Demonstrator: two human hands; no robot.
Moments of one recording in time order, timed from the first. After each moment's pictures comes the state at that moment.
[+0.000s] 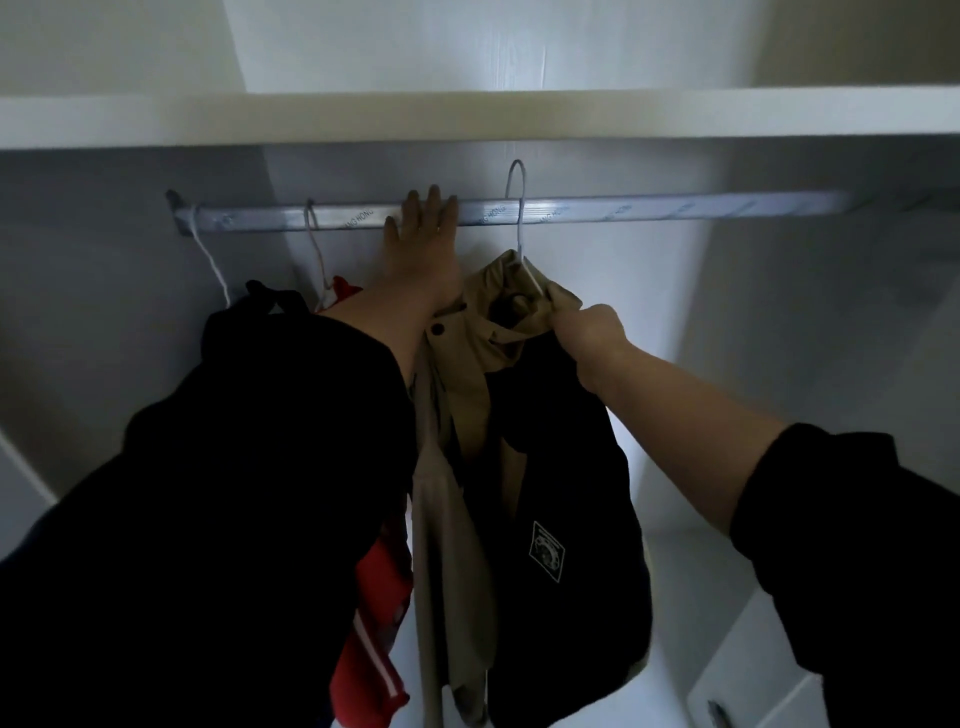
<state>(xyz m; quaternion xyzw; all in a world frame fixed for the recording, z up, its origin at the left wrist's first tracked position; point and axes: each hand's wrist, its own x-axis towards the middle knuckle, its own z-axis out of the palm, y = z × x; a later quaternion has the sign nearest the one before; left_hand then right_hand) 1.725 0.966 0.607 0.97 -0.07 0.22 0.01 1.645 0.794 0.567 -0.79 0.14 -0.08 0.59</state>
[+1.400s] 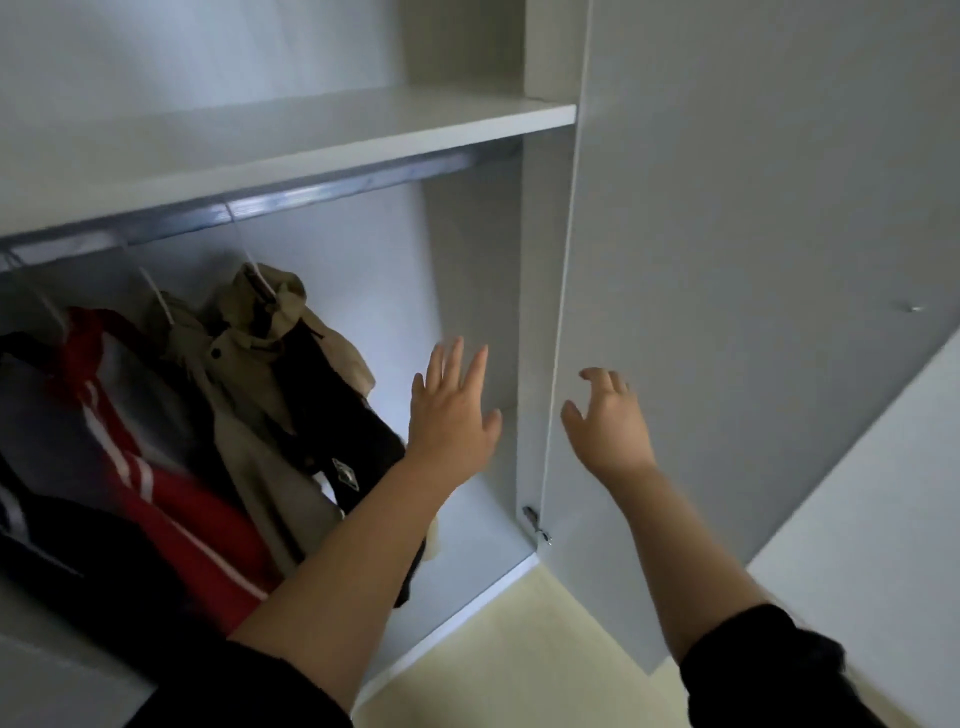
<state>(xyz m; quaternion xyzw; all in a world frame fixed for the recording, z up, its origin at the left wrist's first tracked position) 1.388 0.792 0.528 0.91 -0.37 0.08 0.14 1.281 0.644 0.522 -0.89 0.28 -0.22 0.27</state>
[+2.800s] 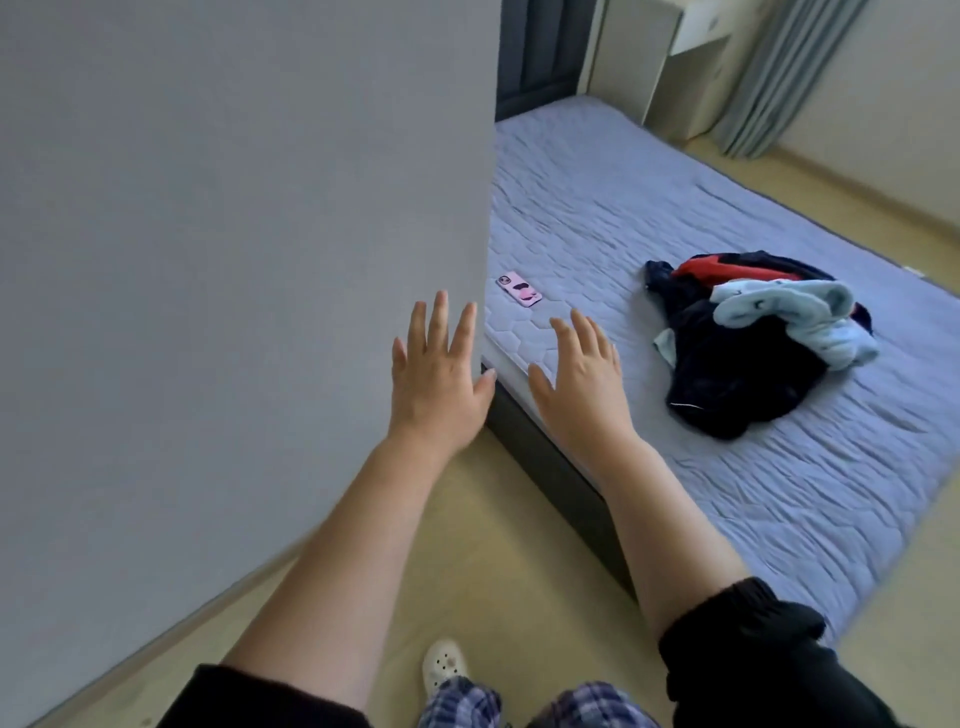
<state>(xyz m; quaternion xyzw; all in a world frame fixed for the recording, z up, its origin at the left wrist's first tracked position) 0.438 0.274 0.456 0.40 -0.90 -0.11 0.12 0.307 0.364 0.446 -0.46 0.85 -0.23 0.06</state>
